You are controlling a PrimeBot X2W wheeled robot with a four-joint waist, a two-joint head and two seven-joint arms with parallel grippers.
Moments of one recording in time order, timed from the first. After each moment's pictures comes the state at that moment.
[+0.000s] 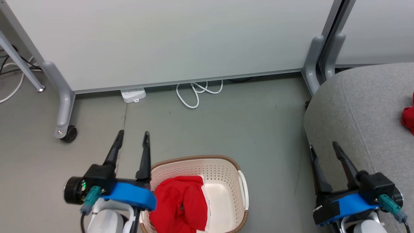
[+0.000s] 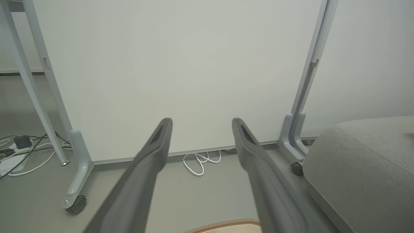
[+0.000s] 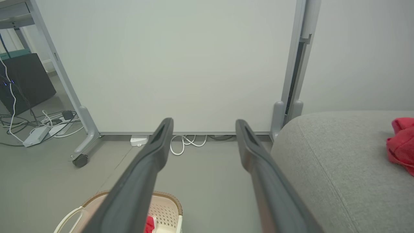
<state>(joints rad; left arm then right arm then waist) -0.17 0.05 -0.12 0.30 -0.16 -0.11 -0.26 -0.09 -0.07 0.01 0.24 0.12 0.13 -0.26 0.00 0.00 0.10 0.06</state>
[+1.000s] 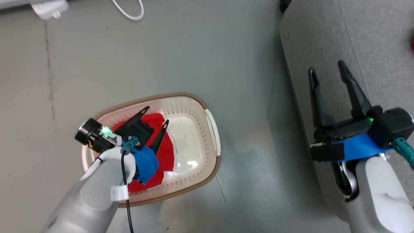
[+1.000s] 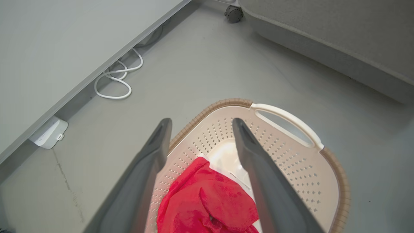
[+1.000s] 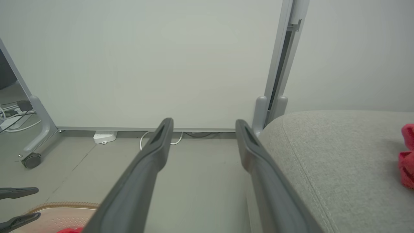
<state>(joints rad) -0.67 0.23 -0.67 0.86 -0.16 -0.13 -0.26 -0.39 -0.10 0.06 0.15 0.11 0.13 -0.26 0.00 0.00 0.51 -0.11</state>
